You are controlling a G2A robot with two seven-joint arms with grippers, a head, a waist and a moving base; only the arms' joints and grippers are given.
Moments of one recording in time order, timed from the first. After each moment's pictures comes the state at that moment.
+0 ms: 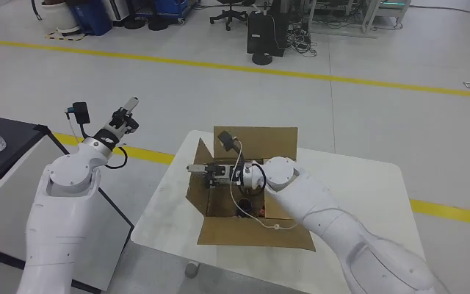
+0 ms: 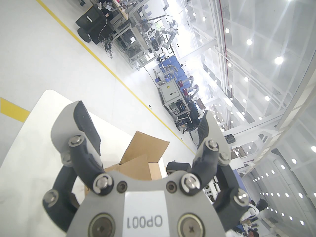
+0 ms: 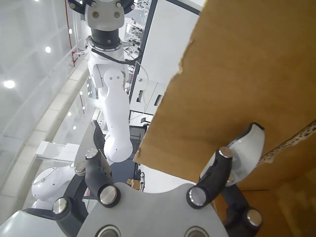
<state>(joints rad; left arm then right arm) 1.02 -1.07 -1.57 -1.34 -0.05 -0.06 -0.49 -0.51 -1.49 0.45 -0.76 0.59 -0.34 0.85</state>
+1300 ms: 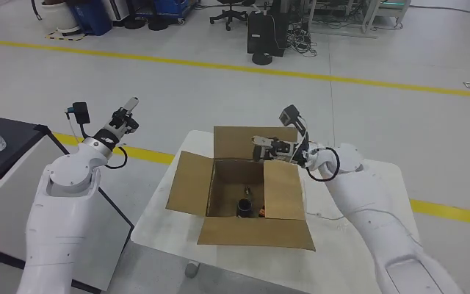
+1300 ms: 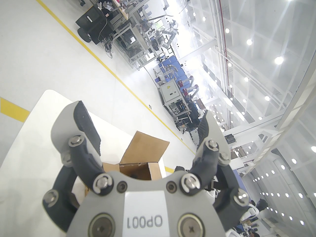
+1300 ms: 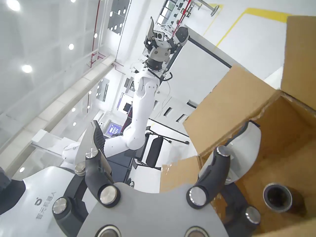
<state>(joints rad) 1.02 -1.07 -1.57 -1.34 -0.05 -0.06 -0.49 -0.69 -1.25 1.06 -0.99 0.50 -0.38 1.21</state>
